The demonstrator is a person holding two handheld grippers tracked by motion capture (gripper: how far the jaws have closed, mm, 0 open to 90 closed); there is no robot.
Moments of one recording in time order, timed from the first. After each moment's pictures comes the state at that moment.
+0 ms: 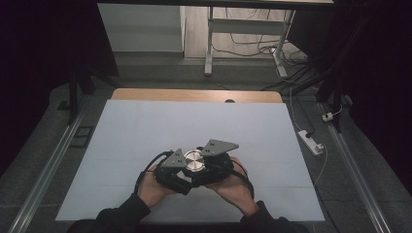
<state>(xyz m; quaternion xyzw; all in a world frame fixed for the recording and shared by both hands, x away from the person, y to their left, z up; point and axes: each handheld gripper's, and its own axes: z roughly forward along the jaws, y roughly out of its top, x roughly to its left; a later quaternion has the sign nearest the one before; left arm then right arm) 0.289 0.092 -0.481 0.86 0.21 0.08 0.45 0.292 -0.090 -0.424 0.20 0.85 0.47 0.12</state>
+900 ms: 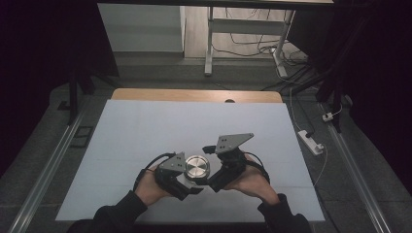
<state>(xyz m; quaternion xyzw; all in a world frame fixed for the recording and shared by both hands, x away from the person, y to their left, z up) 0.288 0.093 -0.477 0.88 0.14 0.05 0.45 0.303 -0.120 -0.403 0.12 0.87 0.48 0.03</state>
